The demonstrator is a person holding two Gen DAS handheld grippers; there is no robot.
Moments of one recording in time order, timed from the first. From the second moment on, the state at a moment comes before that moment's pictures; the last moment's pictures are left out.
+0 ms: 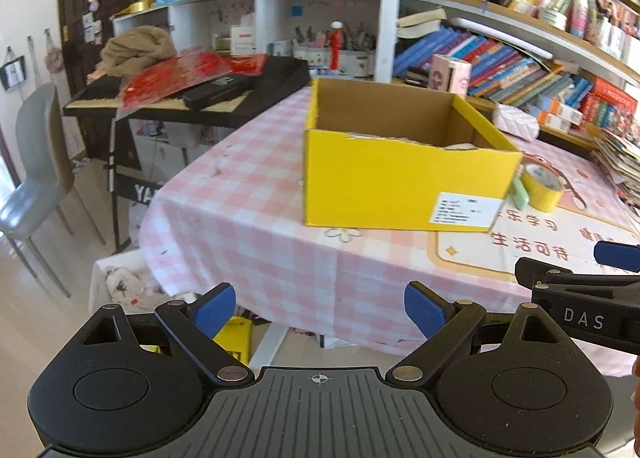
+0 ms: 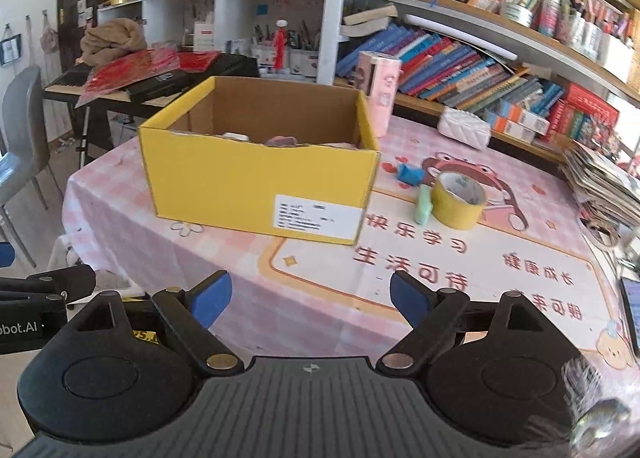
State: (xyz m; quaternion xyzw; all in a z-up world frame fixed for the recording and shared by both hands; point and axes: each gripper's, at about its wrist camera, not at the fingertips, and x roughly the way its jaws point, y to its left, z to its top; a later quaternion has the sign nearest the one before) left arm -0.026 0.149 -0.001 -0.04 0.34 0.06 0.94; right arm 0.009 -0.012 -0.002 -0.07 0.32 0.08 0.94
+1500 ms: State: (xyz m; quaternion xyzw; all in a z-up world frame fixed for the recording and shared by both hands) left arm 0.080 0.017 -0.010 0.01 0.36 -0.06 0.93; right arm 0.074 -0.154 -0.010 -0.02 0.35 -0.06 0.94
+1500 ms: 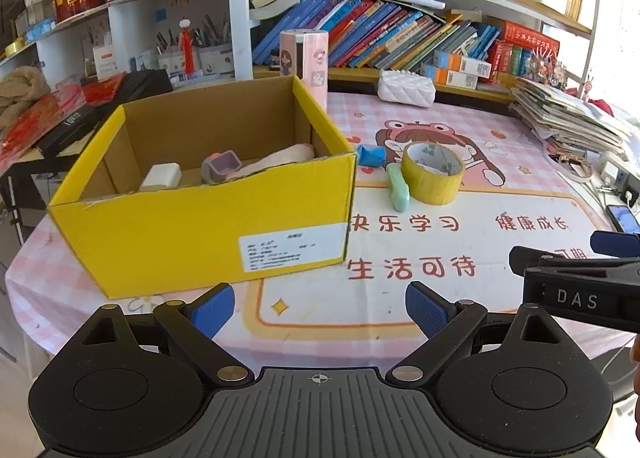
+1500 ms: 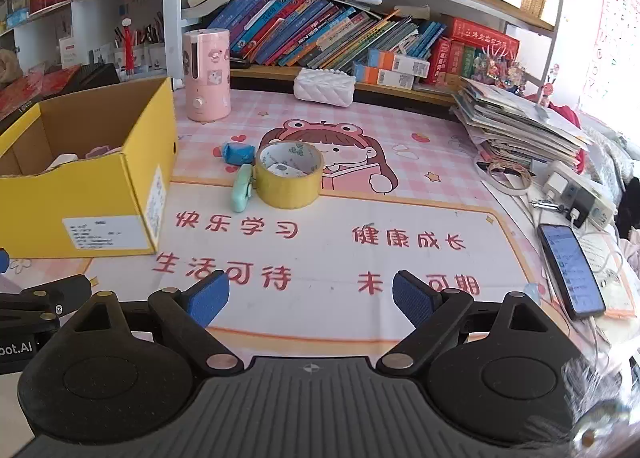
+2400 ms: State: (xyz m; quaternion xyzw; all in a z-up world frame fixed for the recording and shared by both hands) left arm 0.153 -0.085 -0.026 0.01 0.39 -0.04 0.92; right arm 0.194 -0.228 -0.009 -0.04 0.35 0.08 0.93
